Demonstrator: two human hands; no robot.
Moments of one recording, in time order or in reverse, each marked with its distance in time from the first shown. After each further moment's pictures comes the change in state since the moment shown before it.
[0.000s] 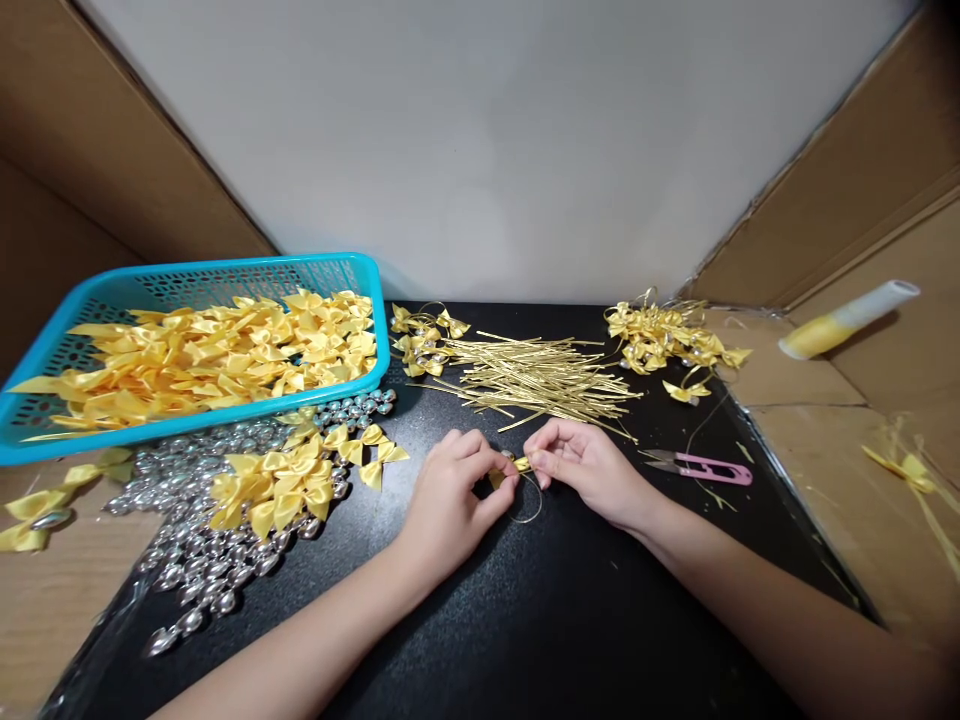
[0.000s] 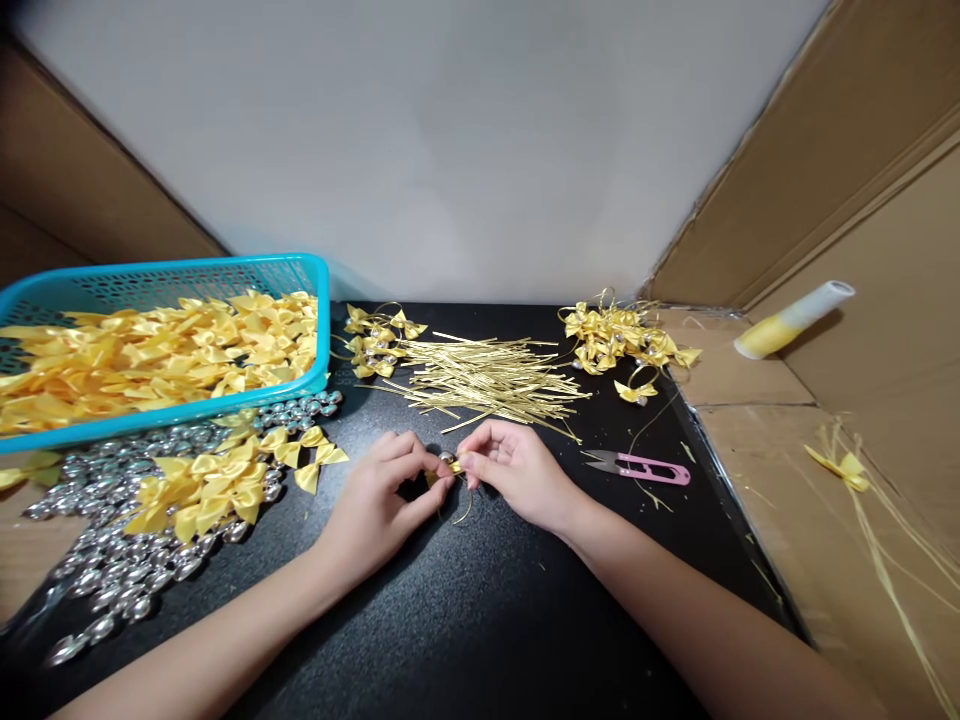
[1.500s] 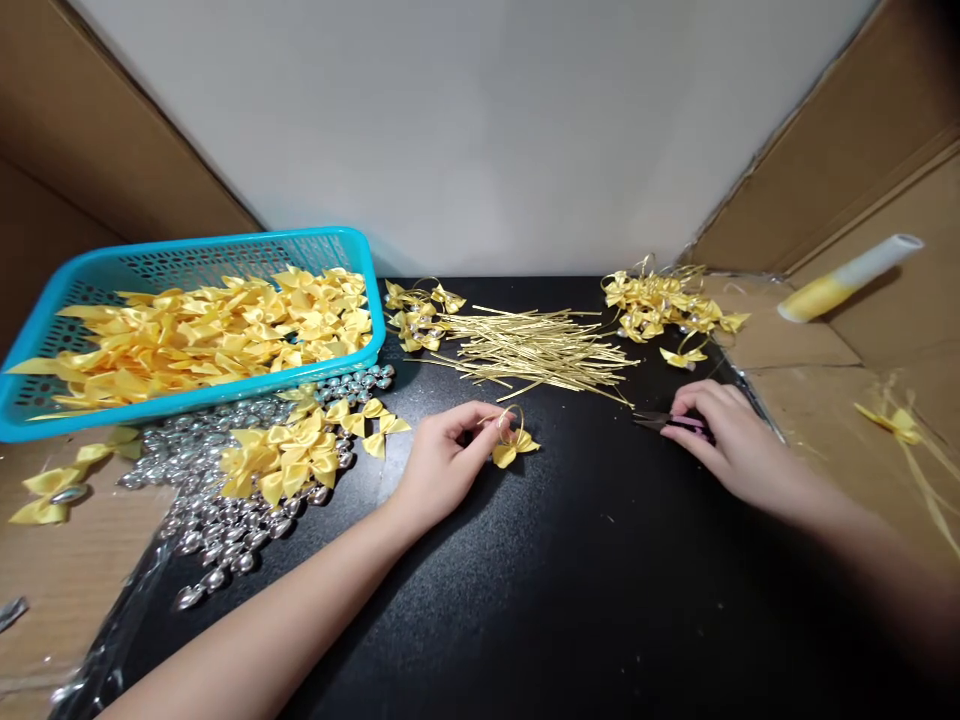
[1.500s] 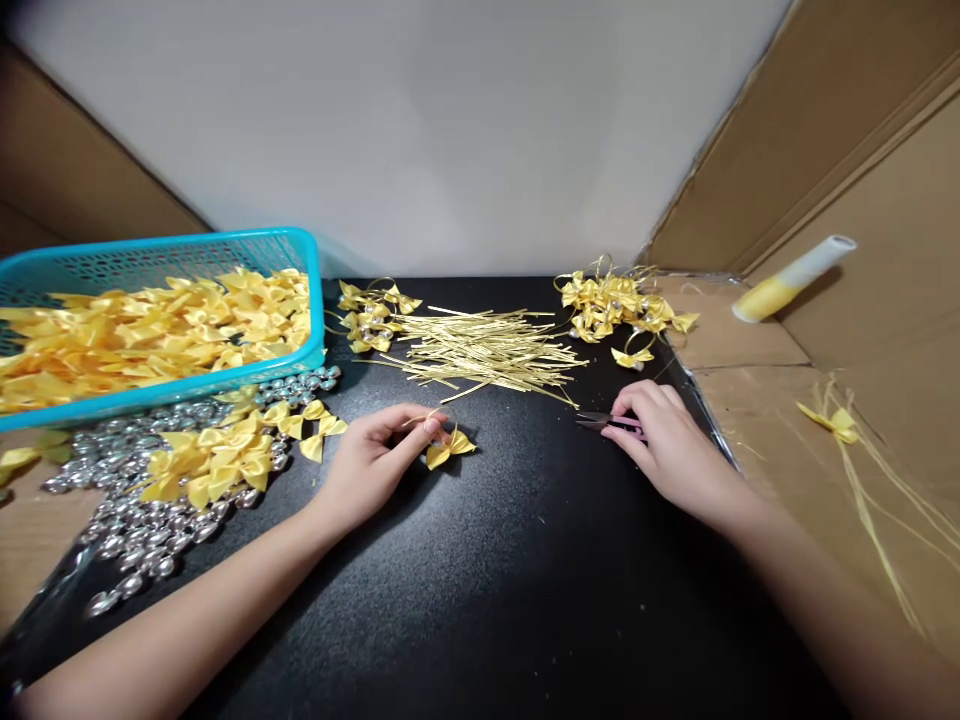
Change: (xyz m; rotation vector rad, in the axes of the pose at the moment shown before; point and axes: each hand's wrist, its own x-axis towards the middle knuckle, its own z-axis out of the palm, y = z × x) left_hand 0.002 -0.002 -0.003 -0.505 -0.003 -0.257; right_hand -0.086 -0.019 -0.119 -1.459 0.236 -0.191
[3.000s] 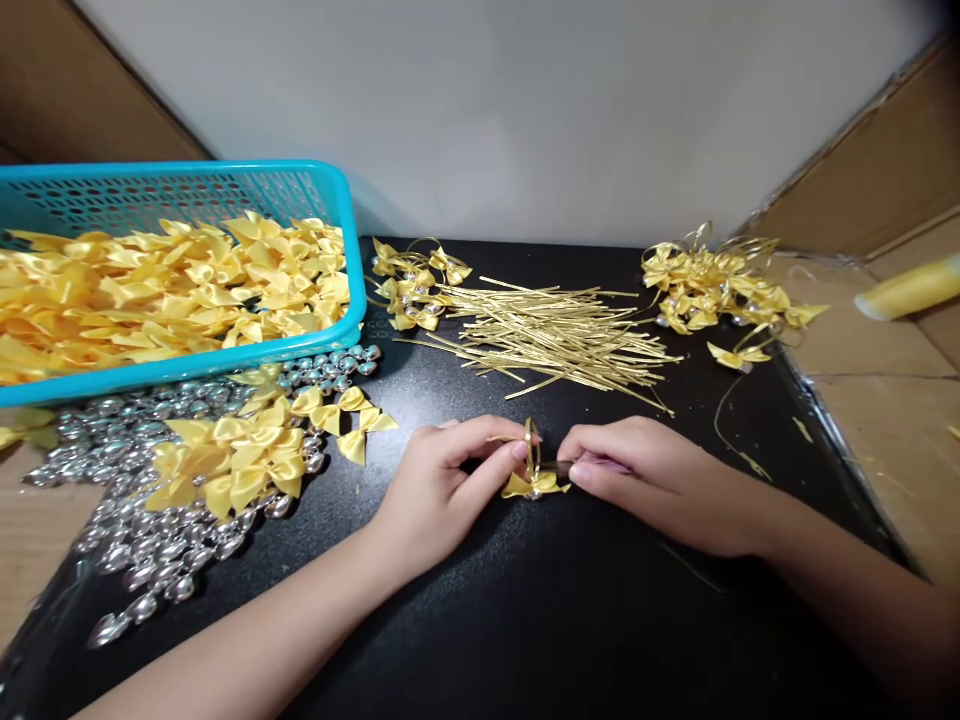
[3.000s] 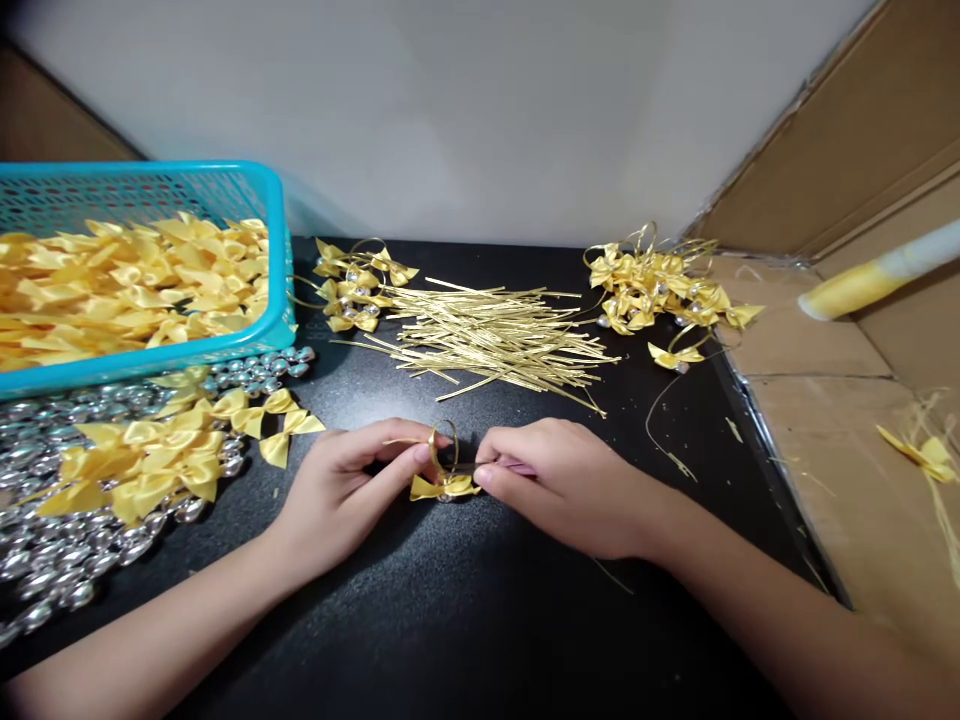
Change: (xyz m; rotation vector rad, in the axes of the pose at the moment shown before) left_hand -0.003 0.009 -0.001 0.030 -0.075 0.117; right_hand 0.065 -0.105 0.000 0.439 -0.617 -0.131
